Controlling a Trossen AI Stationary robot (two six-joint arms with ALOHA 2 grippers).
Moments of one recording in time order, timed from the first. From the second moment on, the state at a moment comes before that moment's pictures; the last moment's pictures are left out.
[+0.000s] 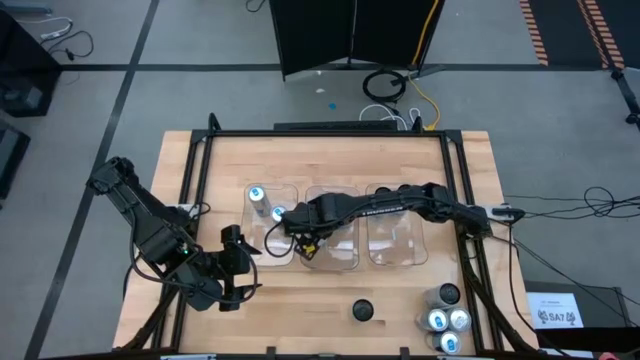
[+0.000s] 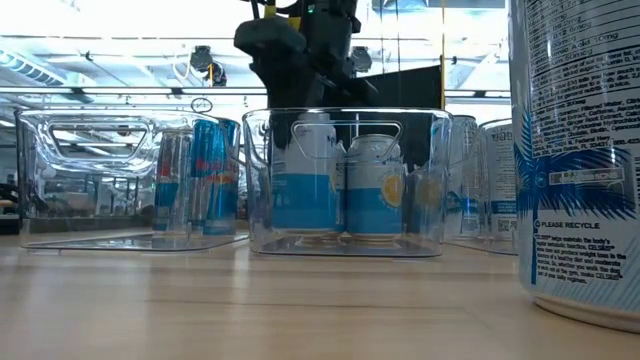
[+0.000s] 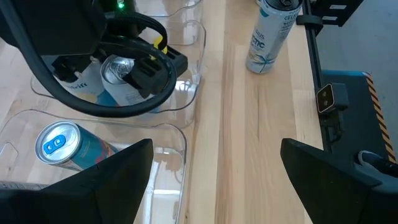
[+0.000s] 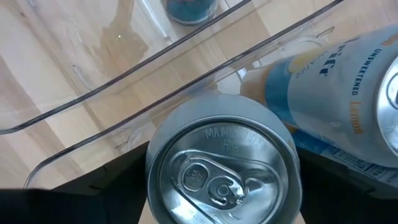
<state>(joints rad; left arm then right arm) -0.77 1.37 1.38 -1.00 -0.53 -0.67 0.10 2.29 2.18 -1.25 0.11 0.69</state>
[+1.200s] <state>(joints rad) -0.77 1.37 1.38 -1.00 -0.53 -0.67 0.43 2.00 2.18 -1.51 0.13 1.25</state>
